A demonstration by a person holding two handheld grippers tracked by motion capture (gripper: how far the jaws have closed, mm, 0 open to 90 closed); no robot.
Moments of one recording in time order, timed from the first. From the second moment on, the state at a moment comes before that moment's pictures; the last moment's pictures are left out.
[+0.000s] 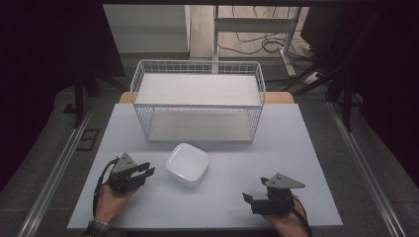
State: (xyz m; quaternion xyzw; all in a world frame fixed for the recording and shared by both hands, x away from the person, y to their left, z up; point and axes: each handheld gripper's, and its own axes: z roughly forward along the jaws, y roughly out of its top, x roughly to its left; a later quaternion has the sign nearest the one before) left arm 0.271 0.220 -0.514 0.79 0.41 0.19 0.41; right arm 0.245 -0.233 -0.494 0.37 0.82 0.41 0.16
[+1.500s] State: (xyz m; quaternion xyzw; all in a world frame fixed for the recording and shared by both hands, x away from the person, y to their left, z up) left arm 0.304 0.154 -0.515 0.82 0.36 0.15 0.41; right arm 0.315 -0.182 -0.496 0.34 0.85 0.39 0.12
